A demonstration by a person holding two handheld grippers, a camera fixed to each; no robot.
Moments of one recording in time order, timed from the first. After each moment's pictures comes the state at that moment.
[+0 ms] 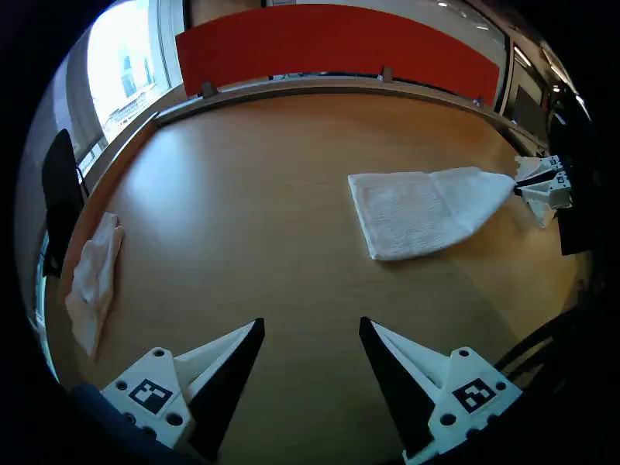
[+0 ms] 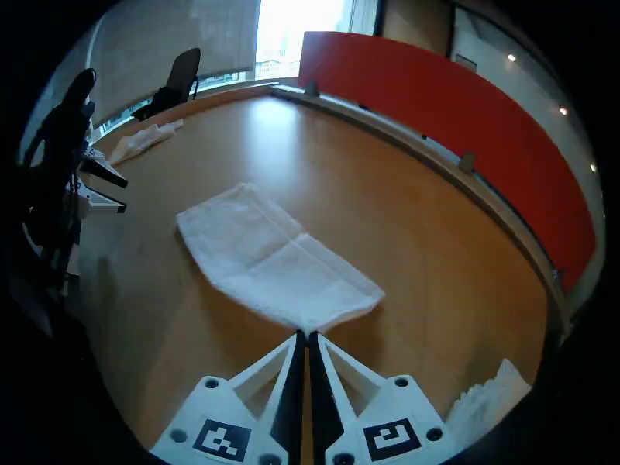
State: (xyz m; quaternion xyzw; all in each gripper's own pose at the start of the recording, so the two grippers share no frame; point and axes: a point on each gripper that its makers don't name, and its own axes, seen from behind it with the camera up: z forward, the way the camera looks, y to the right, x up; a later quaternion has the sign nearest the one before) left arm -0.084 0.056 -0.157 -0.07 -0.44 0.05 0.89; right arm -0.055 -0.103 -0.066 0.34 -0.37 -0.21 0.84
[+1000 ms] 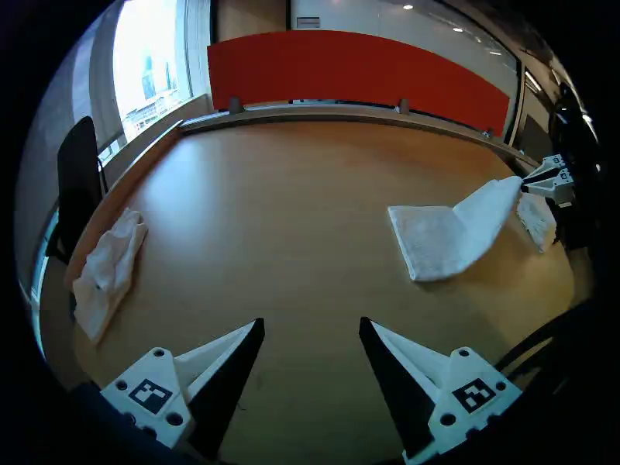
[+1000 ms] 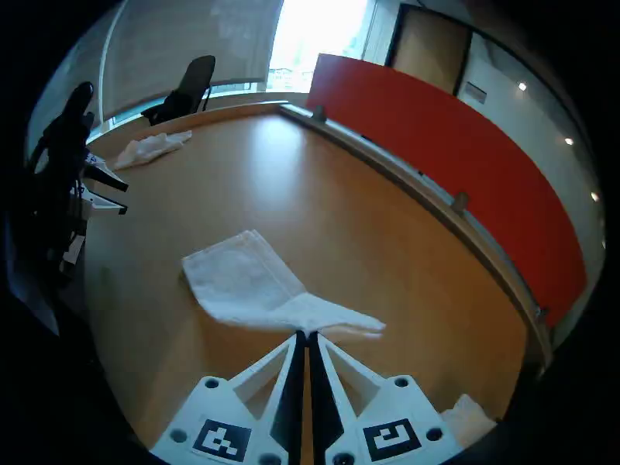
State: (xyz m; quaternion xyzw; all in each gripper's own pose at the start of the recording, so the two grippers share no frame) left arm -0.056 0.032 -0.168 -0.04 -0.39 0.01 0.92; right arm -0.001 -0.112 -0.046 0.36 -0.33 -0.24 0.84
